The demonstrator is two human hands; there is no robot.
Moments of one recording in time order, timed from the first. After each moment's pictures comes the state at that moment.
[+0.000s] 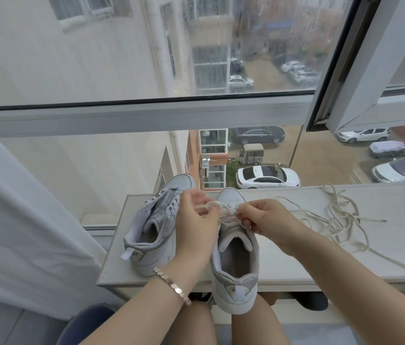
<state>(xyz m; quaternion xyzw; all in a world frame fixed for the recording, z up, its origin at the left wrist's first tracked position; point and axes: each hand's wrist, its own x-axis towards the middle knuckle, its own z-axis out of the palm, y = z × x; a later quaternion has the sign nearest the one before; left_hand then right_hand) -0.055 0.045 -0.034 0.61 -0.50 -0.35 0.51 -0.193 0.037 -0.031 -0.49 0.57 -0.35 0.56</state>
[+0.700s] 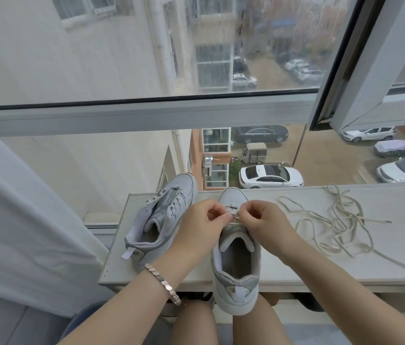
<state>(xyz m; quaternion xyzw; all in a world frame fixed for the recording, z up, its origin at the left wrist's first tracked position) -0.044 0.041 -0.032 0.57 -0.63 -0.40 0.36 -0.185 0.045 -0.041 -0.57 0.59 -0.41 0.41</state>
